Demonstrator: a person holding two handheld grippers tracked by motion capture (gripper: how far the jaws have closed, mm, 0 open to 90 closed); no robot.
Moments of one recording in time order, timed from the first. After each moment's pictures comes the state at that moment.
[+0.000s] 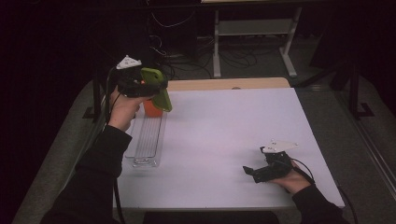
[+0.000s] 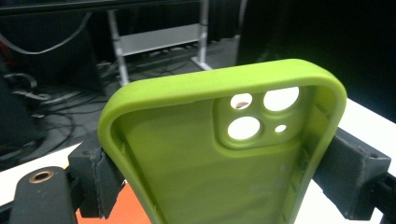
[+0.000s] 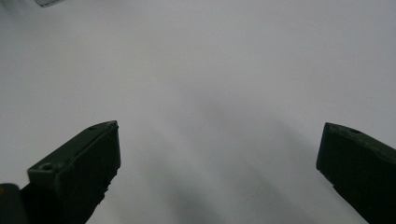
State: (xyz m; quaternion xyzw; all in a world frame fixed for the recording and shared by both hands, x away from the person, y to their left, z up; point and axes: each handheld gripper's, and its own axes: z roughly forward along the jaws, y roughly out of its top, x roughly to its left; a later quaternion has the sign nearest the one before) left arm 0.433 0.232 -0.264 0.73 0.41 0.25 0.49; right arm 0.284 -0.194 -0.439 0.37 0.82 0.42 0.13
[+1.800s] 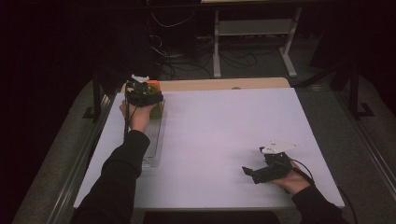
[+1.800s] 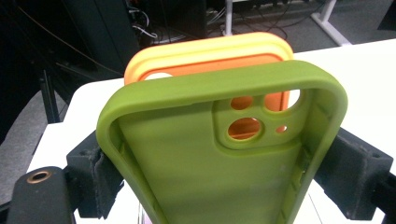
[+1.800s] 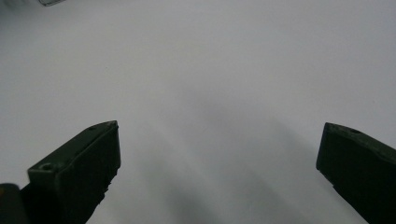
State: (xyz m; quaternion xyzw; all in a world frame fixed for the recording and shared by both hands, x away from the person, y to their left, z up) left arm 0.489 0.236 -0.372 0.68 0.56 0.34 0.33; right arm 0.282 -0.192 -0.439 0.37 0.82 0.42 0.14
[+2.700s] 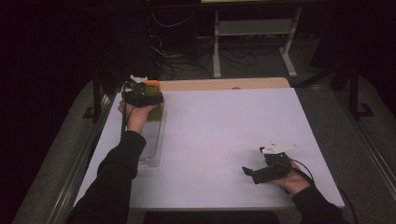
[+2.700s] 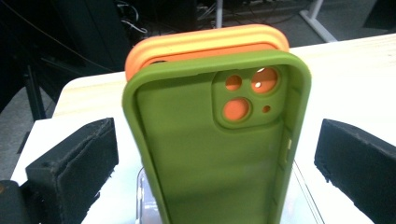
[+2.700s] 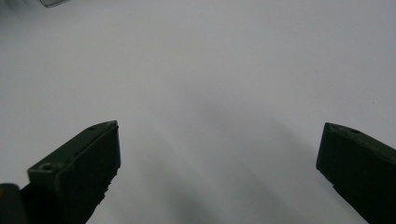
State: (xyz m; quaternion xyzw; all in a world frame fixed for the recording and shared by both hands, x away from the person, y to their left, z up) left arm 0.485 0.246 -0.367 0.70 0.55 0.32 0.33; right arm 0.281 -0.192 -0.438 0.37 0.82 0.42 0.14
